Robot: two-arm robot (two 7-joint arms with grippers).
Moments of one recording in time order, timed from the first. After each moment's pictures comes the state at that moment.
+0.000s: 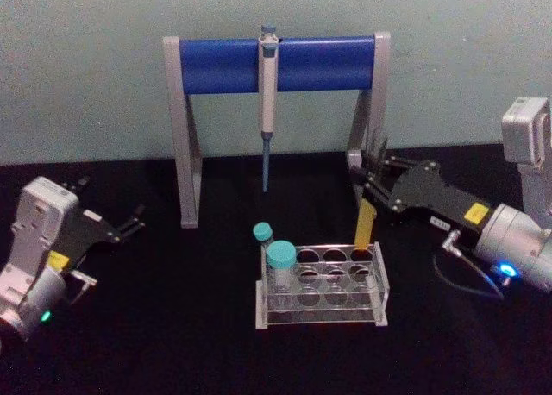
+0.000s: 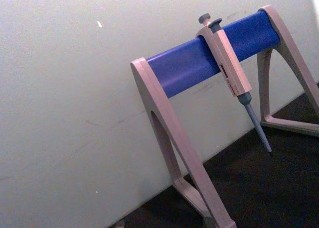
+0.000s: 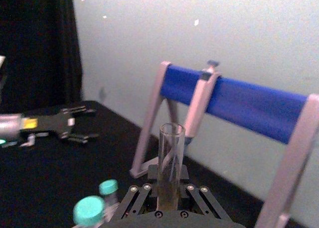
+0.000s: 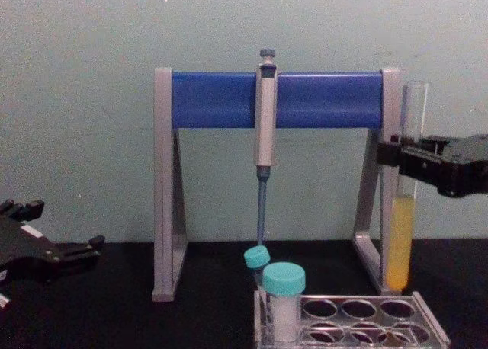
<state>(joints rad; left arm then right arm) -0.20 0.60 0.45 -1.41 -0.25 -0.12 0.03 0.25 0.56 -0.37 -1.58 0.53 0.00 0.53</state>
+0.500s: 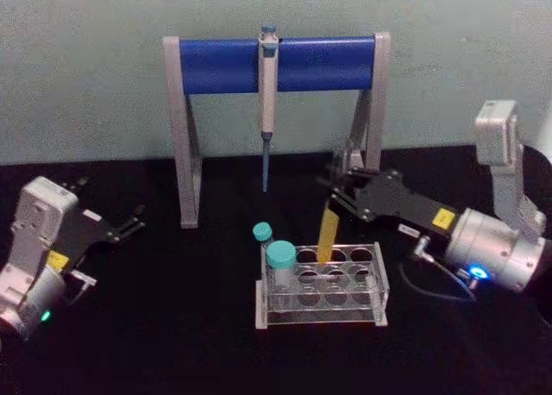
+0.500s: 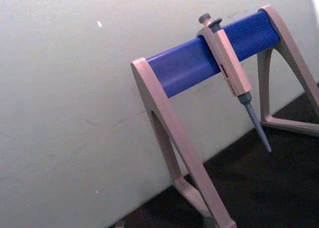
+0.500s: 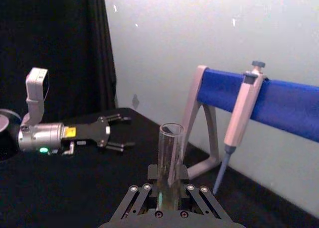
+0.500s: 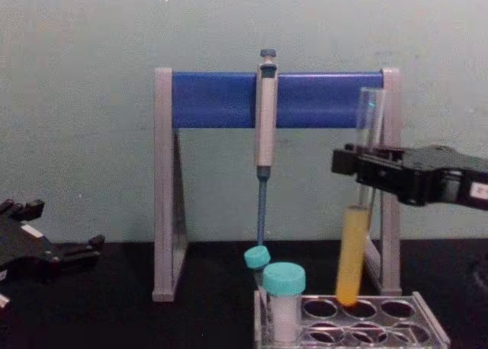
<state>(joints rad) -0.20 0.60 0.45 -1.41 -0.25 -0.12 0.03 0.30 0.53 -0.44 -1.54 0.61 0.01 0.63</state>
